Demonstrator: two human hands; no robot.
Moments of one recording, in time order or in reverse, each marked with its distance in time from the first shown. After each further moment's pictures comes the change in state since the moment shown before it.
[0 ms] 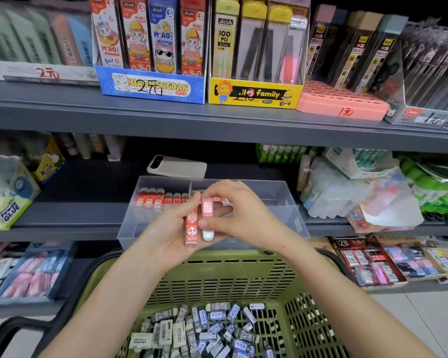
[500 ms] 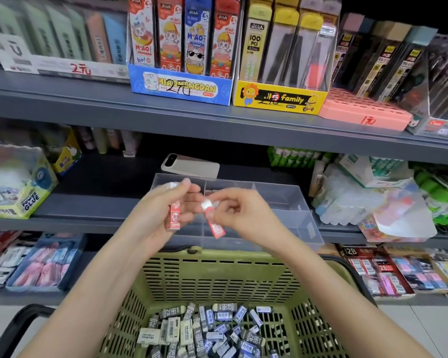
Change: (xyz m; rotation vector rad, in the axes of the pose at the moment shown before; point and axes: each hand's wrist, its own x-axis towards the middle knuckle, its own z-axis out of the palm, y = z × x) left_hand -0.016 0.034 -0.025 0.311 0.250 0.360; right_hand 0.010 -0.010 0.018 0.339 -0.014 0.162
